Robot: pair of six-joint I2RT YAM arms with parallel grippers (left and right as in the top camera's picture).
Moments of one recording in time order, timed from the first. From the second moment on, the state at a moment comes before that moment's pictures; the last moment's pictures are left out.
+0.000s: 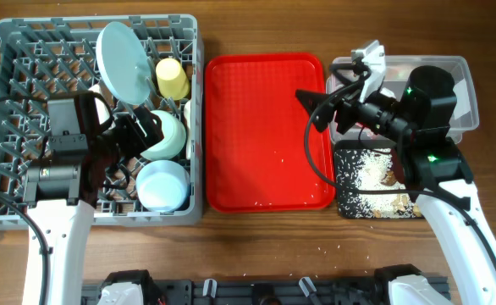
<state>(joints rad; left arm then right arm) 0.05 1.13 1.07 -0.88 0.18 -0.48 0.13 1.19 0.94 -0.08 -0.72 0.11</state>
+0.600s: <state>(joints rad) 0.05 1.13 1.07 -0.88 0.18 -0.48 0.13 1.19 0.94 -0.02 -1.05 0.90</state>
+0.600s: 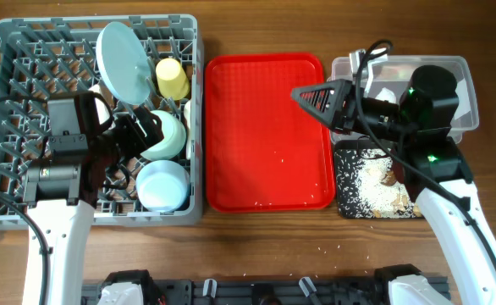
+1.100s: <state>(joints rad) 0.05 1.13 1.07 -0.88 0.18 -0.48 0.21 0.75 0.75 0.18 -0.97 0.23</state>
